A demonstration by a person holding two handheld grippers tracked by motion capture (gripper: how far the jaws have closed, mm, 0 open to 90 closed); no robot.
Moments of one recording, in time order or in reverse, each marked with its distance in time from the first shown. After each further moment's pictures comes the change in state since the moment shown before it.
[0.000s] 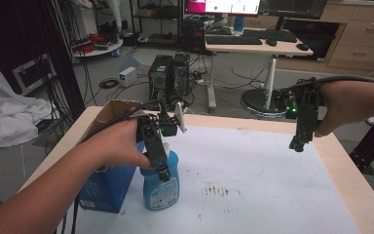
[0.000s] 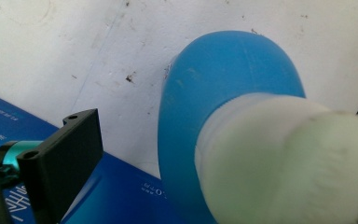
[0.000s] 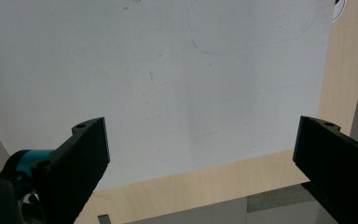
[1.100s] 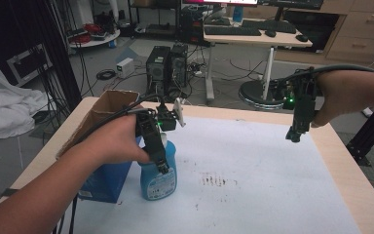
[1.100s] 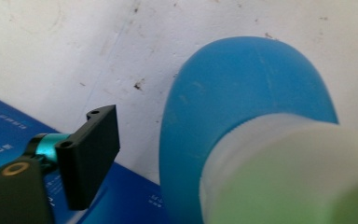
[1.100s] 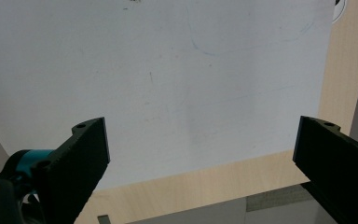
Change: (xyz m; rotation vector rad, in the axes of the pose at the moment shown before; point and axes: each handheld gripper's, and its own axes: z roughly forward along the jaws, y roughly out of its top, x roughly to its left) left arm -0.005 0.000 0.009 -0.026 0.047 0.021; right arm 0.001 0.002 0.001 0.005 -0.005 -0.004
